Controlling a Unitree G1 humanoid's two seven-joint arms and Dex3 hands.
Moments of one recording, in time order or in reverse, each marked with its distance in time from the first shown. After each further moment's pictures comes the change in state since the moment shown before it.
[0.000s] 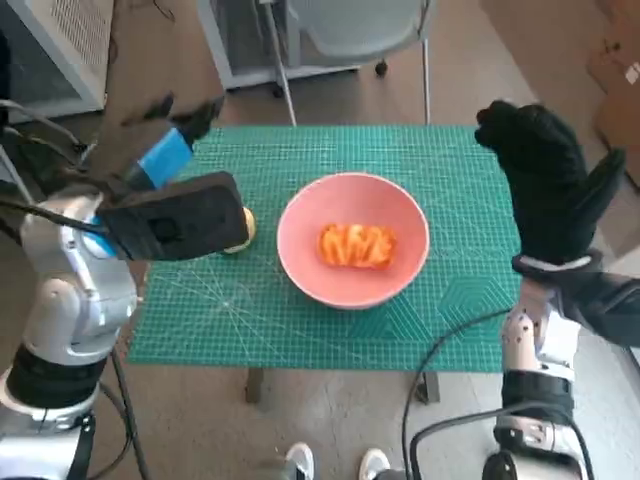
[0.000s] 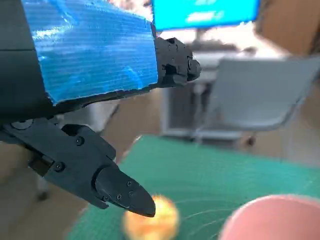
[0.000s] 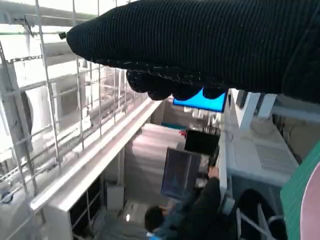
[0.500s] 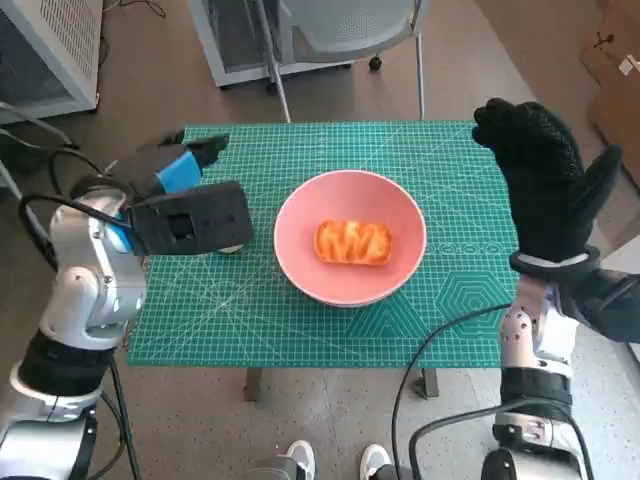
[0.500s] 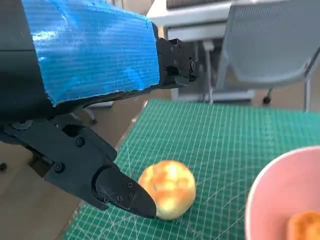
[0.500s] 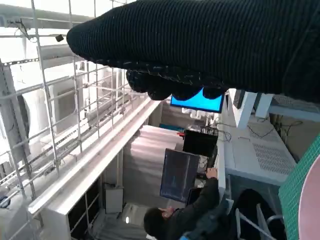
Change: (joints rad) left arm 0.001 -0.020 -0.051 0.190 -0.022 -0.081 0.019; right arm 0.001 -0.003 0.000 -0.001 0.001 0.013 0.000
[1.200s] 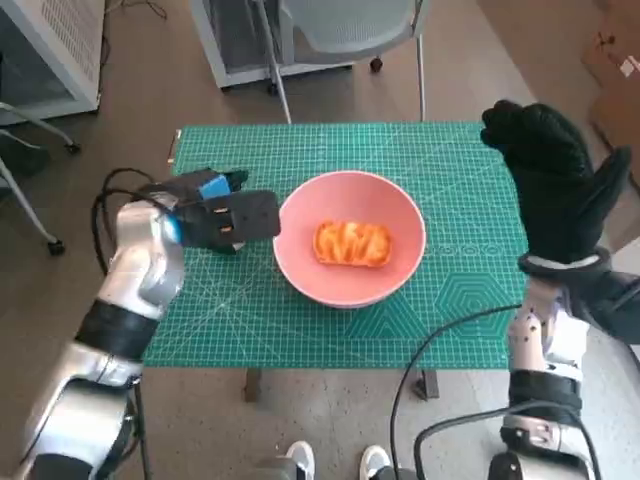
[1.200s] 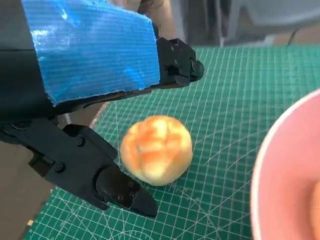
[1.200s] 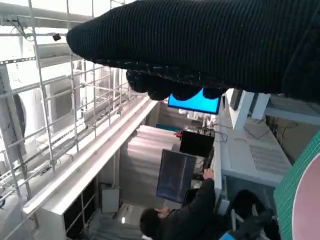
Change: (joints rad) left arm -0.177 -0.161 -0.133 0.612 -0.019 -0.138 0.153; right arm 0.012 -0.027 -0.005 -0.021 -0.001 0.012 -0.001
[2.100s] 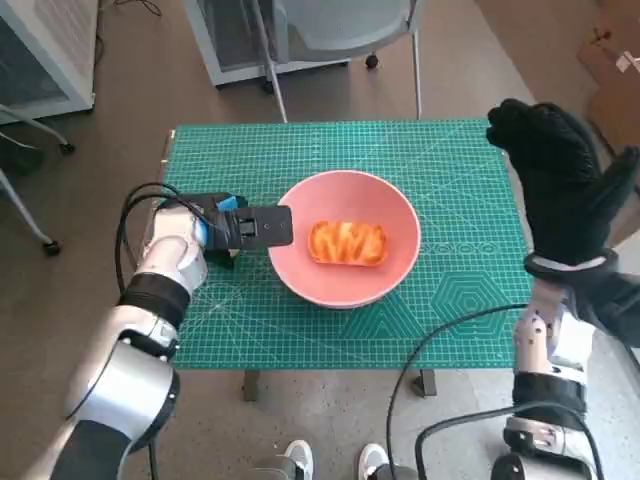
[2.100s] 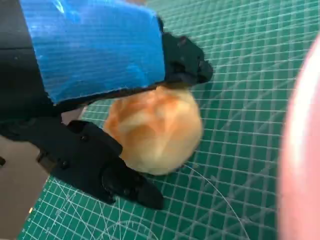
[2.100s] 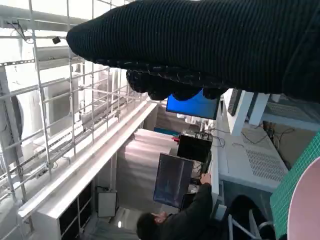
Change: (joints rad) left arm -0.157 -0.135 -0.119 0.572 0.002 -0.102 0.246; right arm 0.018 -0.006 -0.003 -0.036 0.001 0.014 -0.008
